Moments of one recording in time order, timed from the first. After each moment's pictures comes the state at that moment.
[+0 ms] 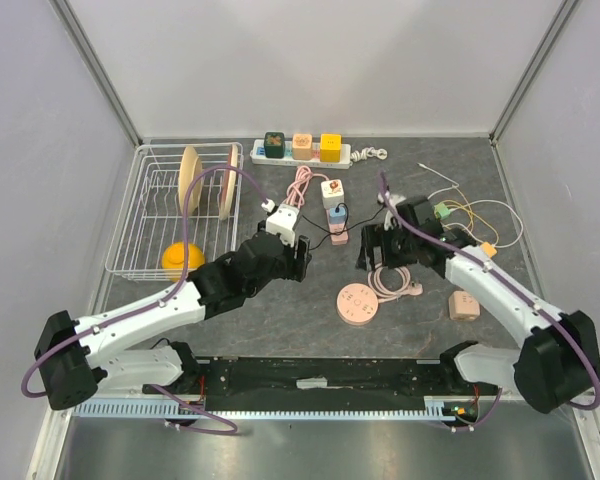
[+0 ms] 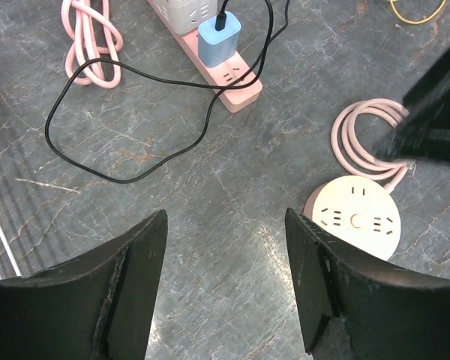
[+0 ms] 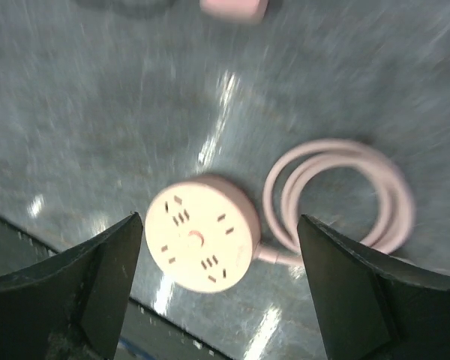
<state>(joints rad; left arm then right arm) -0.98 1.12 0.82 -0.18 -0.39 -0.33 0.43 1.25 0.82 -0.51 -0.27 0.28</state>
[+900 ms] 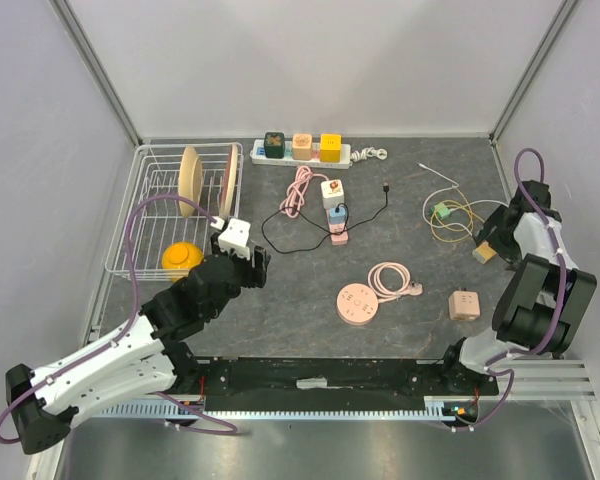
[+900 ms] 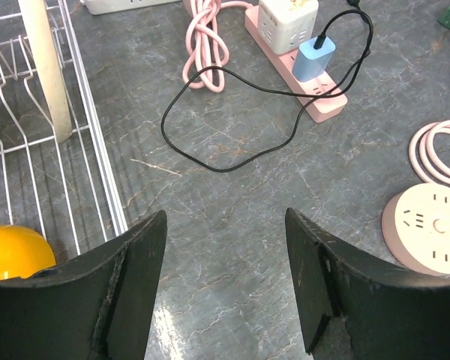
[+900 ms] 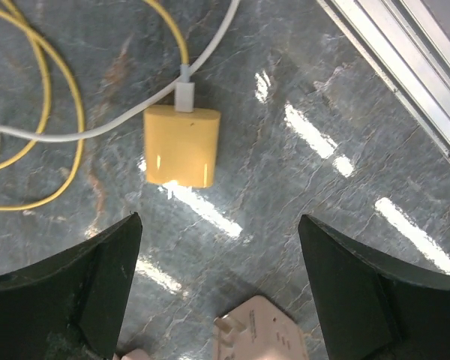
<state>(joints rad) -0.91 0.73 0.61 -0.22 -0.52 -0.22 -0.41 1.53 1.06 -0.67 0.17 0.41</state>
